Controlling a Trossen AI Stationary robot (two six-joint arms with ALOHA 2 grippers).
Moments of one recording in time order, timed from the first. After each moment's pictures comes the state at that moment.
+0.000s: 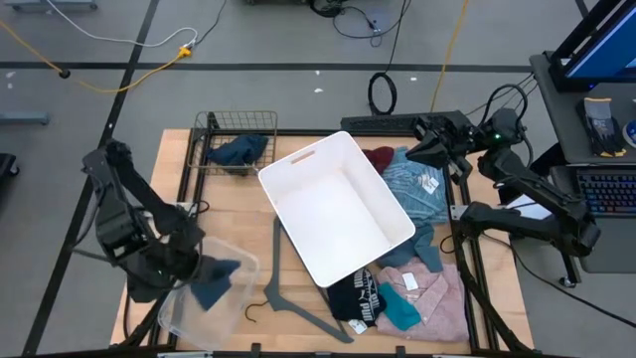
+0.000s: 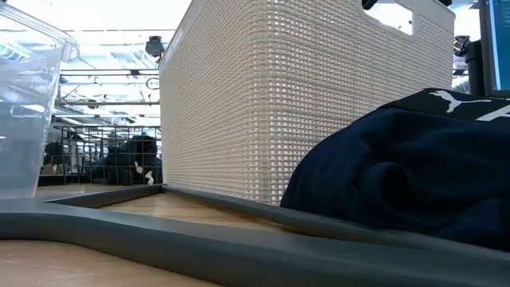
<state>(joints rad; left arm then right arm) -0.98 1.17 1.29 -1.12 -0.43 -2.16 -0.73 0.83 0.84 0.40 -1.07 0.61</state>
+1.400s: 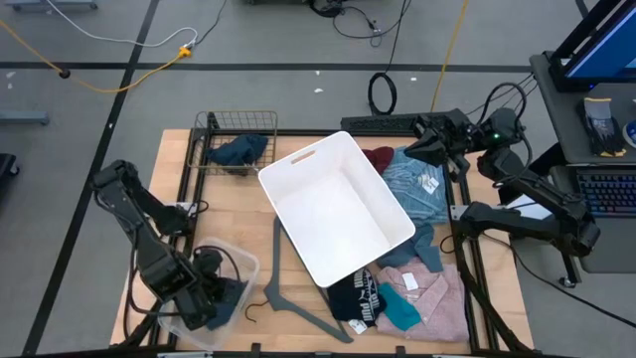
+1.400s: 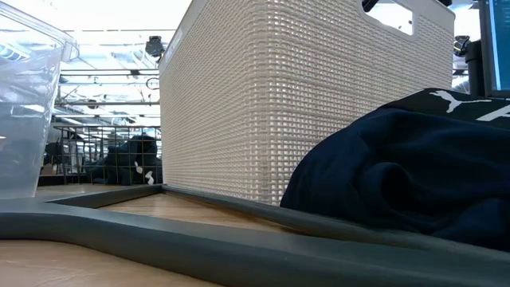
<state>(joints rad) -0.89 1.45 1.29 -1.20 -0.13 -2.25 -0.73 0.83 0.84 0.39 -1.02 0.62</state>
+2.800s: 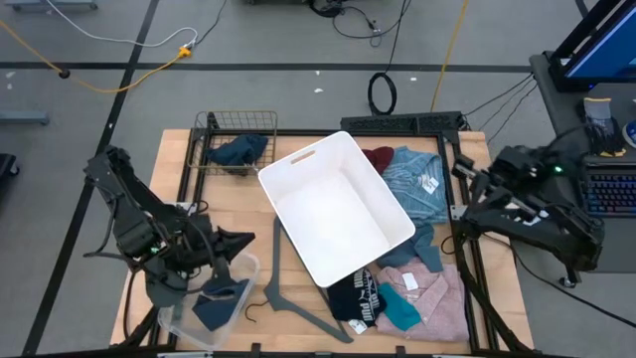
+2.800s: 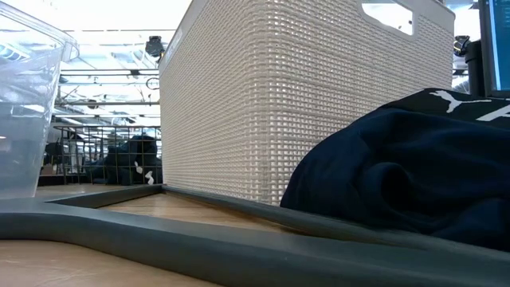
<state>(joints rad) -0.87 1.25 1.29 -0.73 -1.18 -1.18 -0.63 0.50 0.84 0.39 -1.35 0.91</state>
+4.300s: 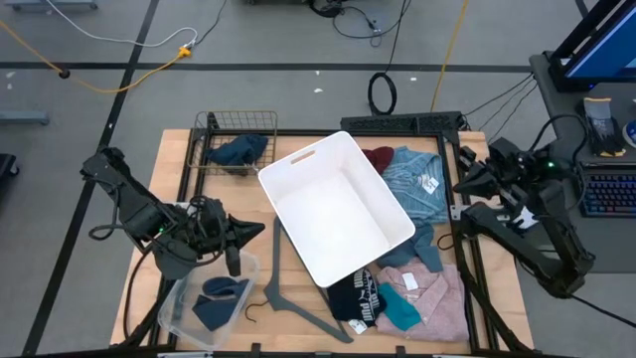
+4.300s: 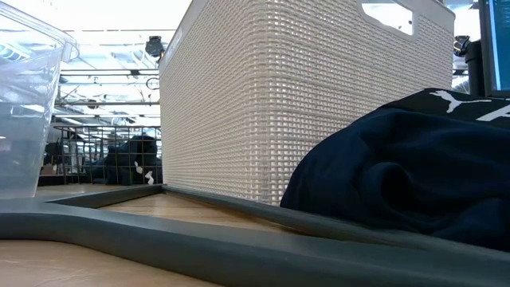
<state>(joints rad) -0.72 1.21 1.29 -0.63 -0.98 -0.92 -1.01 0.42 0.85 -0.02 -1.39 0.82</state>
